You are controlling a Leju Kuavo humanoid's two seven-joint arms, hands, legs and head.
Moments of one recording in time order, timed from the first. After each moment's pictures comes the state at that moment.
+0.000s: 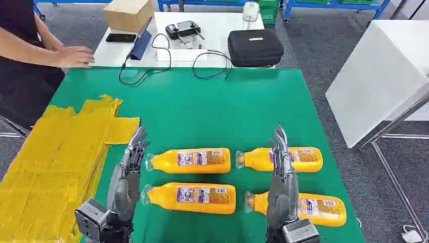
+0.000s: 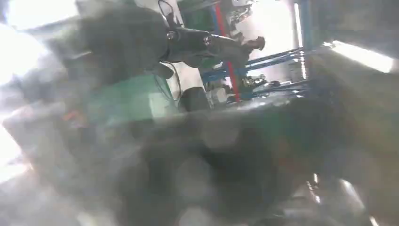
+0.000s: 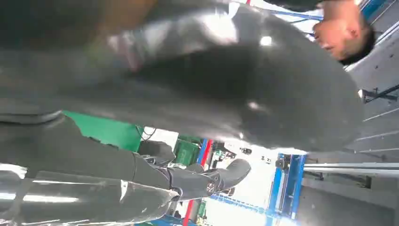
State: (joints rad) left arm 0.18 -0.13 -0.31 -1.85 -0.19 0.03 -0.42; right arm 0.22 0.04 0.43 -1.89 0.25 -0.36 -0.44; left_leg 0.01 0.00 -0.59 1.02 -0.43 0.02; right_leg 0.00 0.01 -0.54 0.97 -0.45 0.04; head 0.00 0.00
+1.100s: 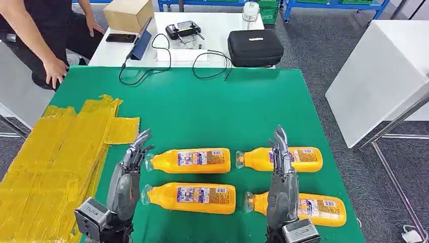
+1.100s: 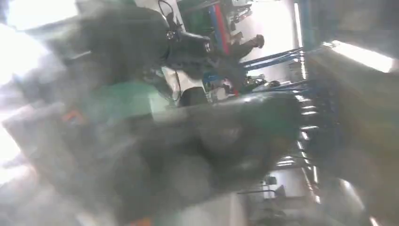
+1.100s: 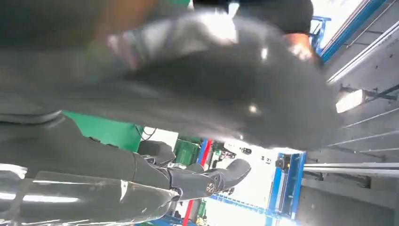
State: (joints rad) left arm 0.18 -0.13 -0.31 -1.85 -0.19 0.03 -0.42; right arm 0.22 0.04 0.43 -1.89 0.25 -0.36 -0.44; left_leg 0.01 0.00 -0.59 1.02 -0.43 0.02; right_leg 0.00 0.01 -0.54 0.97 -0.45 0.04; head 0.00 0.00
